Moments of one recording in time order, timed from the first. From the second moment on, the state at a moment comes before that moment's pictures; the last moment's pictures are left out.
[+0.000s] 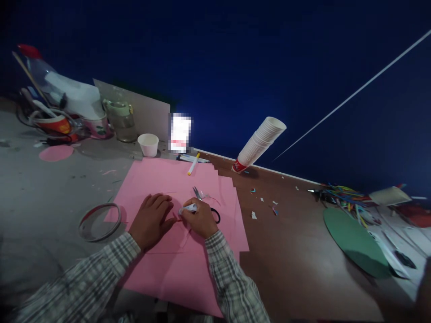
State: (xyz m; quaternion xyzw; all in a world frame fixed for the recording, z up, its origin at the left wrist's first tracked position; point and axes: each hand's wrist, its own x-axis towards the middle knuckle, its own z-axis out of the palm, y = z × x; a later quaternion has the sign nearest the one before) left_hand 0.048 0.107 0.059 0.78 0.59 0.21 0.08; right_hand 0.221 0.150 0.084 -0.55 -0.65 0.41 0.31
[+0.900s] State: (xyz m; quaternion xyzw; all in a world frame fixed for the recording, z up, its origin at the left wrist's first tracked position) left_hand 0.045 0.107 0.053 0.76 0.58 0.27 0.12; right_hand 0.233 0.148 0.077 -0.47 -0.55 0.48 0.50
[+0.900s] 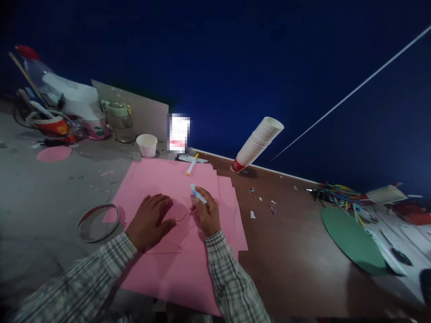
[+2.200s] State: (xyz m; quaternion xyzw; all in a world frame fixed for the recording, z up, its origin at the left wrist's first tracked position) left_hand 0.046 0.100 0.081 0.37 0.41 0.61 0.57; right_hand 0.205 0.108 0.092 -0.40 -0.59 0.62 0.34
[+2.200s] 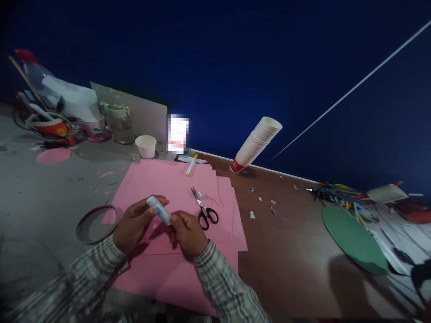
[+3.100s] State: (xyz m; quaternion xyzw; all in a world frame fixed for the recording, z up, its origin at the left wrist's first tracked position) left_hand 0.055 0.097 0.089 0.28 0.32 0.60 0.68; right_hand 0.264 0.170 0.068 -0.61 -0.66 0.14 0.42
